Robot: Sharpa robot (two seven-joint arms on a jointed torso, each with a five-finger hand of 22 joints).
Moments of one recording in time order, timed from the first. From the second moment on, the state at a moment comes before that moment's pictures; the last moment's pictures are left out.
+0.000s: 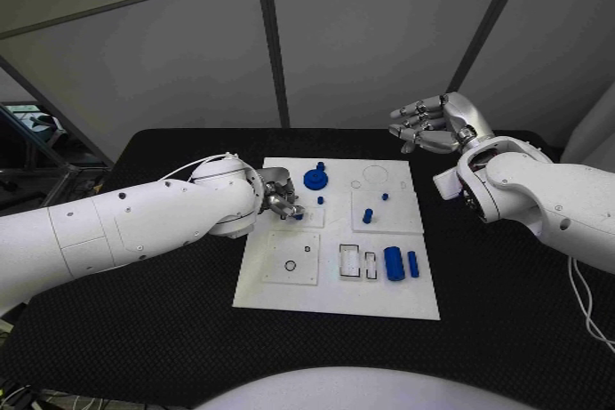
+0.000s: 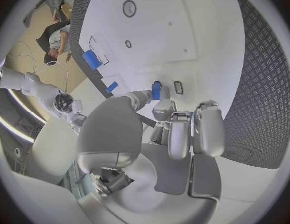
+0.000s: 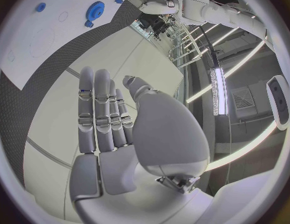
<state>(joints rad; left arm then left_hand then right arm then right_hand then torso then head) 1.19 -0.71 -0.02 1.46 -1.21 -0.01 -0.53 1.20 -0.17 0.64 0.20 0.18 0.84 0.06 0.74 0.55 1.28 -0.02 1.19 1.02 1.47 -0.07 1.55 1.31 0.13 1.44 0.03 1.40 1.31 1.17 -0.79 0.10 1.43 -0.78 -0.54 0.15 1.41 -0.13 0.23 0.12 0.43 0.96 0.17 0.13 0.07 1.13 0.09 0.32 0.37 1.33 0.00 0.56 0.60 0.17 1.15 0.10 0.60 0.38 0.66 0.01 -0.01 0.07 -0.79</state>
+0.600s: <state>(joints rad) 1.19 -0.70 -0.02 1.46 -1.21 0.00 -0.53 1.16 -0.17 0.64 0.17 0.18 0.86 0.04 0.74 0.56 1.30 -0.03 1.19 1.03 1.47 -0.08 1.55 1.31 0.13 1.44 0.03 1.40 1.31 1.17 -0.79 0.10 1.42 -0.78 -0.54 0.14 1.39 -0.13 0.23 0.13 0.44 0.96 0.17 0.14 0.07 1.13 0.09 0.32 0.36 1.33 0.00 0.56 0.60 0.17 1.15 0.10 0.59 0.38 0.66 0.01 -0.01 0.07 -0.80</state>
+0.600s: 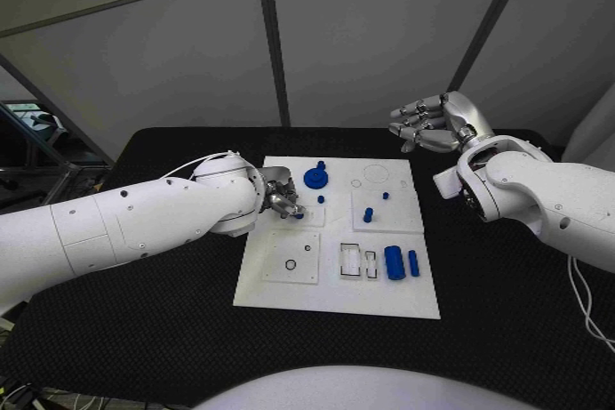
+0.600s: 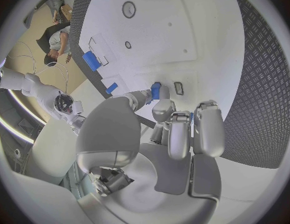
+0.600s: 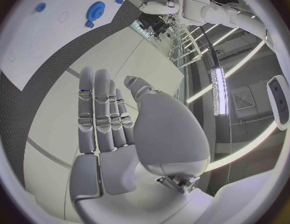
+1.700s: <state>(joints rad) 1.19 -0.67 -0.02 1.41 -1.21 0.04 -0.53 1.03 -0.15 0.53 0.16 0.18 0.92 0.03 0.72 0.57 1.31 -0.04 1.21 1.05 1.47 -0.08 1.55 1.31 0.13 1.46 0.02 1.41 1.31 1.17 -0.79 0.10 1.42 -0.78 -0.53 0.14 1.39 -0.13 0.22 0.14 0.45 0.96 0.17 0.14 0.07 1.13 0.09 0.33 0.36 1.33 0.00 0.56 0.60 0.17 1.15 0.10 0.58 0.38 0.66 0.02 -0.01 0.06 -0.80</state>
